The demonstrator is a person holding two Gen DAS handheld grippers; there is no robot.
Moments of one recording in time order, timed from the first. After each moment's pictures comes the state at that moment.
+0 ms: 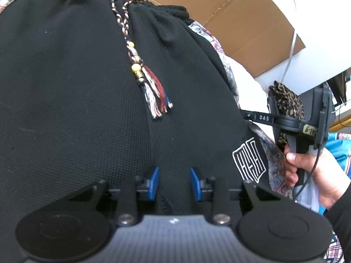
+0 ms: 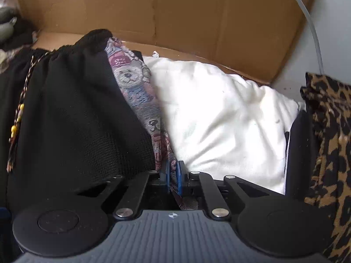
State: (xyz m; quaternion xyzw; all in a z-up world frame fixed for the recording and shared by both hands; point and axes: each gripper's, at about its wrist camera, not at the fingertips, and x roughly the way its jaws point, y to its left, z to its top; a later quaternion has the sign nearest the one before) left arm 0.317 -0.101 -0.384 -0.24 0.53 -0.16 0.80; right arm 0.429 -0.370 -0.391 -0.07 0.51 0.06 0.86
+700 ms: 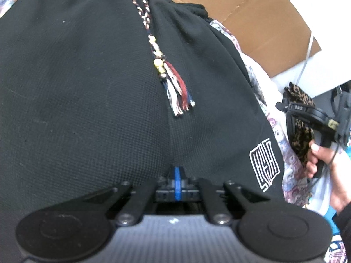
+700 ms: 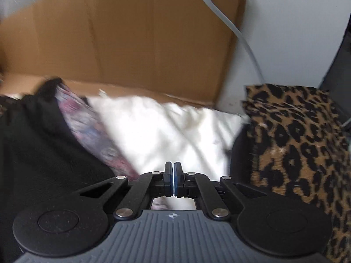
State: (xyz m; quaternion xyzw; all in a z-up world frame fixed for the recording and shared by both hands) left arm 0.320 -0.087 -0.393 -0.24 0.55 -0.12 0.79; right arm 0.434 -0.406 -0.356 -0.02 0.44 -0.01 0.90
